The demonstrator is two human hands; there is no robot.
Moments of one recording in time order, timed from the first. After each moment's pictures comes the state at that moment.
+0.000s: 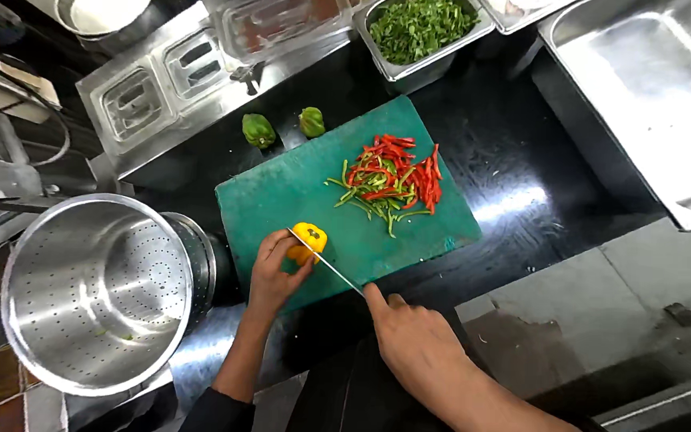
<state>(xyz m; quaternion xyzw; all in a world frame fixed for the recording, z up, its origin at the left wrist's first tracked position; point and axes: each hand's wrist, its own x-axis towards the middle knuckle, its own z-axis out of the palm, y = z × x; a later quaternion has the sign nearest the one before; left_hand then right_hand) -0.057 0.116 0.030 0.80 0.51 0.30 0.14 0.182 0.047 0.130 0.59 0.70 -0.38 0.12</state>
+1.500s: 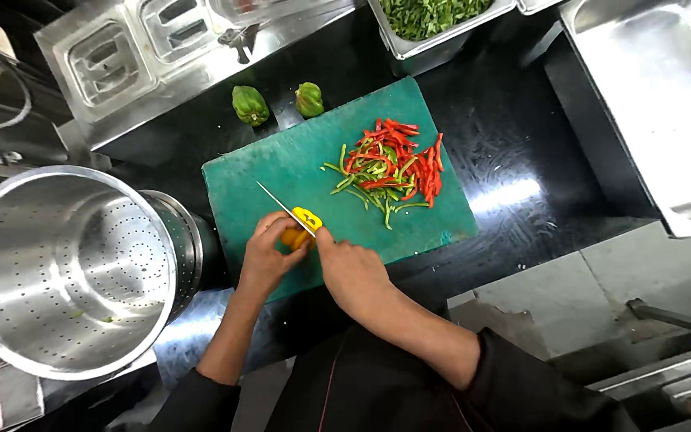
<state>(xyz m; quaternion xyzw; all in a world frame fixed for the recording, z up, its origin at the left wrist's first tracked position) -0.051 0.127 0.038 0.76 0.55 0.26 0.23 0.135 0.109 0.099 0.59 0.72 -0.38 0.03</state>
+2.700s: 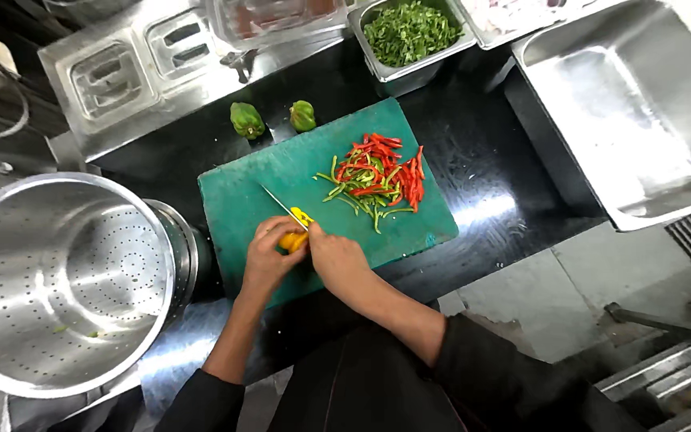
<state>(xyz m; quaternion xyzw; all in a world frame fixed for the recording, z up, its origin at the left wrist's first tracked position) -0.043 0.128 0.027 0.76 0.54 0.29 0.22 0.120 0.127 0.082 0.61 0.69 -0.39 0.05</state>
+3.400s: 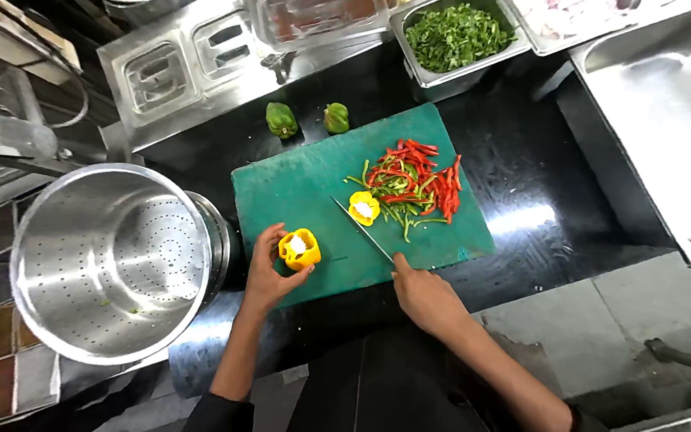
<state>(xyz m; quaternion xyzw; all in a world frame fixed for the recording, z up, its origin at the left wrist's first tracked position) -0.093 0.095 0.024 0.64 0.61 0.34 0.33 0.198 0.090 0.069 0.62 0.63 -0.44 0.16</state>
